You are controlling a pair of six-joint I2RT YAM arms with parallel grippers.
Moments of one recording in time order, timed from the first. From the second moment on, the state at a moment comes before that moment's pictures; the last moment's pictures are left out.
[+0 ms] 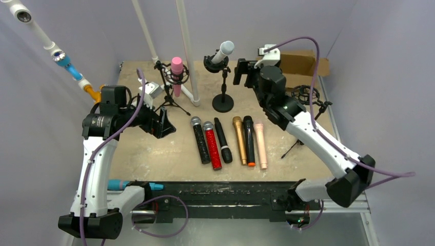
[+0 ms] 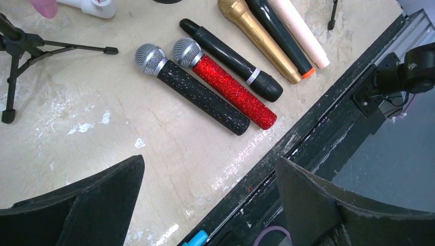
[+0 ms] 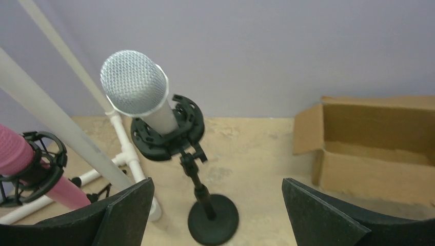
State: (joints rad) left arm -0.03 1.02 1.29 -1.09 0.70 0.24; right arm 0.64 1.39 1.35 0.00 0.46 0.18
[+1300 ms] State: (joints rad) left arm -0.03 1.02 1.32 -1.15 0.70 0.29; right arm 0.59 1.02 0.96 -0.94 1.20 0.73
